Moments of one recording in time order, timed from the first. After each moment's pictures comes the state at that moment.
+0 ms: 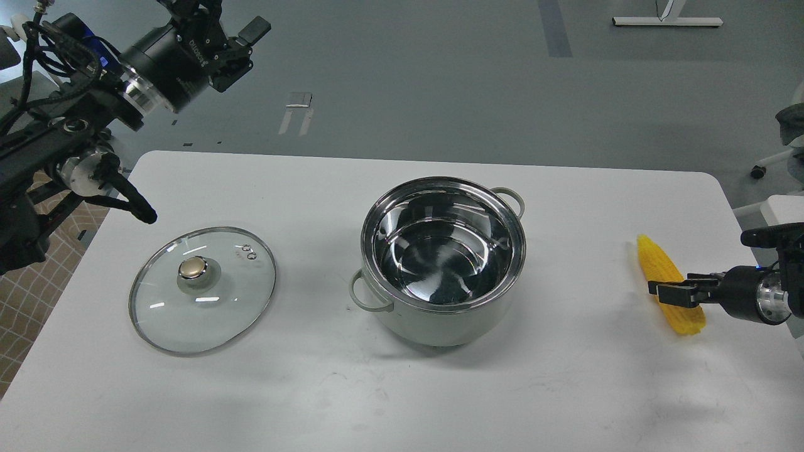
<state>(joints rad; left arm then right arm) -0.92 0.71 -0.56 -1.10 0.46 -0.27 -0.49 0.88 -0.70 -0.16 0.70 -1.45 0.15 0.49</state>
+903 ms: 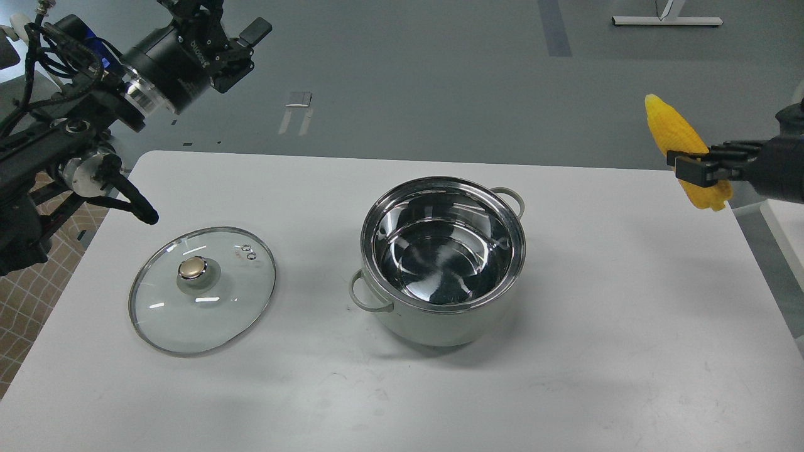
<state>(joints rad) -0.92 0.71 -0.56 -1.10 0.46 -0.27 -0.49 1.35 -0.91 -0.16 1.03 -1.45 0.19 0.49</state>
